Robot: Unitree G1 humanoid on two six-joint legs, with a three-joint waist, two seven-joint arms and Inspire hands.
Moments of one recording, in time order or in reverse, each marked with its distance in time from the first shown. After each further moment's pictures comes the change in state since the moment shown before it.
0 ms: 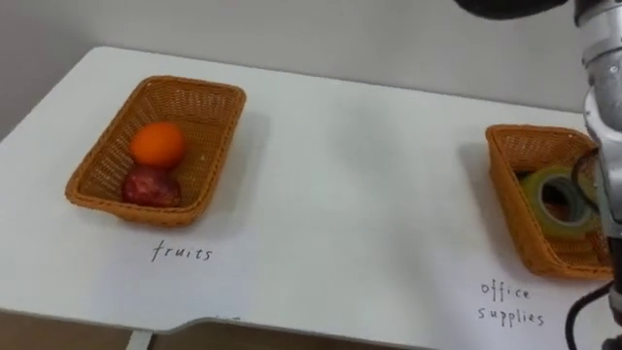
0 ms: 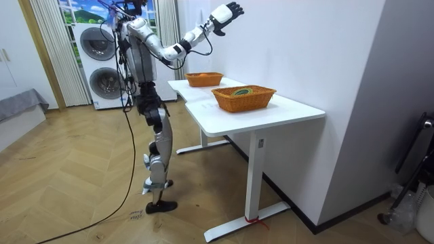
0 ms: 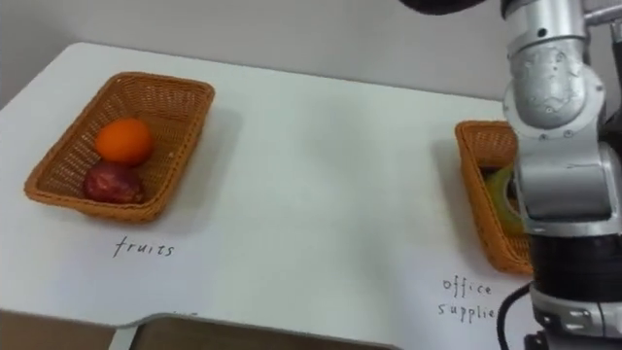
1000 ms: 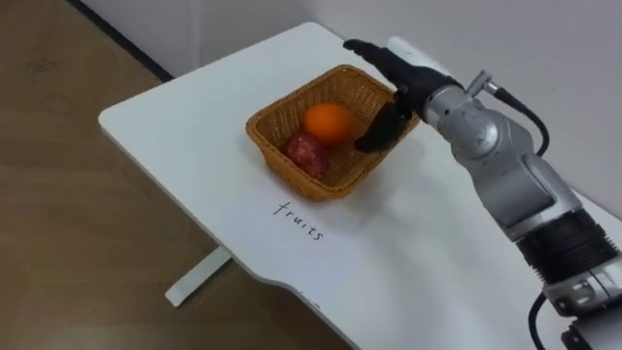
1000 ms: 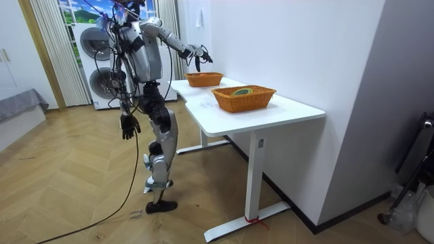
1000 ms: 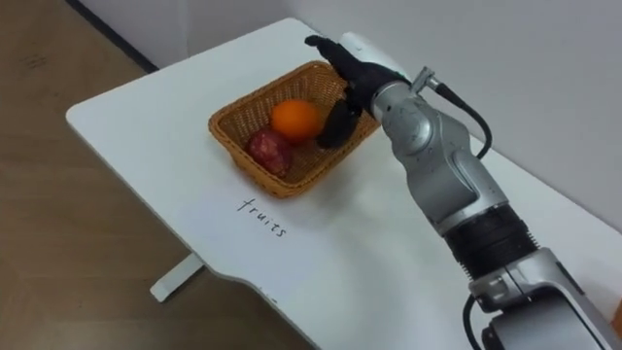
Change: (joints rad) left arm 0.154 0.026 -0.019 0.035 0.104 0.121 -0.034; right arm -0.158 0.076 0.511 0.365 -0.162 0.132 0.366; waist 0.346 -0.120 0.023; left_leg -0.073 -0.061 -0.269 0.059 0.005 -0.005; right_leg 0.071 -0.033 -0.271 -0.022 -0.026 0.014
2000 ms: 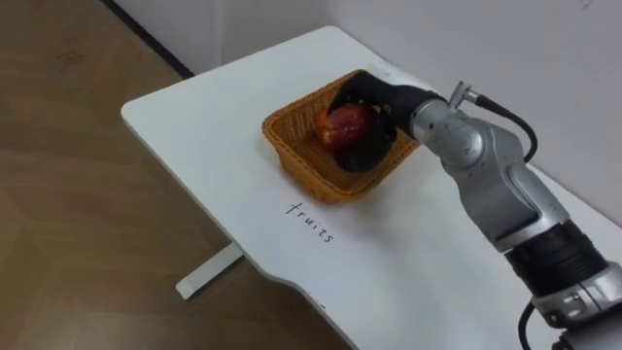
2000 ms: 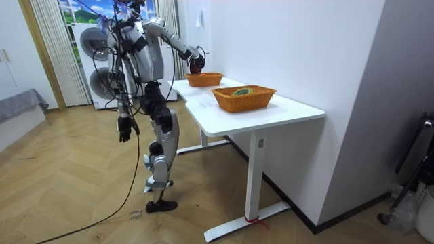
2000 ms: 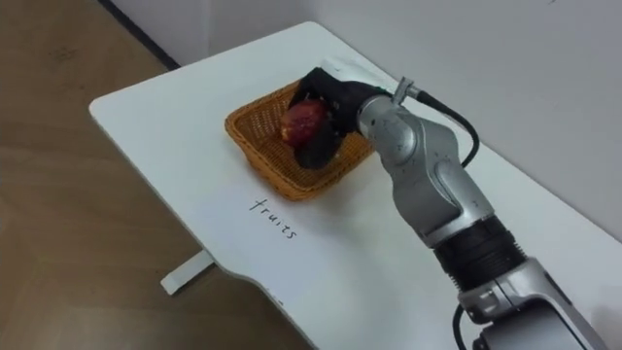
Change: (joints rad) left arm 0.014 -0.003 0.002 0.016 0.000 0.004 0.014; right arm 0.026 0.038 0.019 -0.010 -0.121 0.065 0.151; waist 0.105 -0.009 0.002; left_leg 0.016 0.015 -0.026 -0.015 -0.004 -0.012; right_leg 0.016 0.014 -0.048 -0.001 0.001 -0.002
